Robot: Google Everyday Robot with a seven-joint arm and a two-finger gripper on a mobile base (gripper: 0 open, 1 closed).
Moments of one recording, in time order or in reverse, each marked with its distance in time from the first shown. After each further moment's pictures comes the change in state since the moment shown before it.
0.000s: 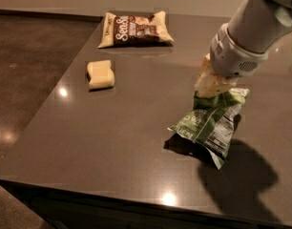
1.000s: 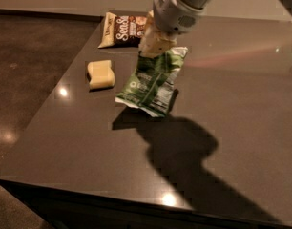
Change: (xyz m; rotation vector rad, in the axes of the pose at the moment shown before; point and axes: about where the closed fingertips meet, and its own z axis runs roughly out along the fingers) arm -0.121 -0.091 -0.013 0.092 -0.190 -0.143
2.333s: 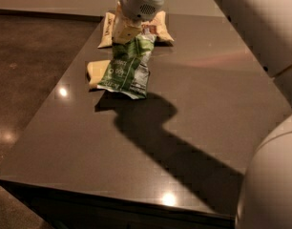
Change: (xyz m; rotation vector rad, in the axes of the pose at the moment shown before) arm -0.038 -0.083 0.053 0.016 -0.041 -0.056
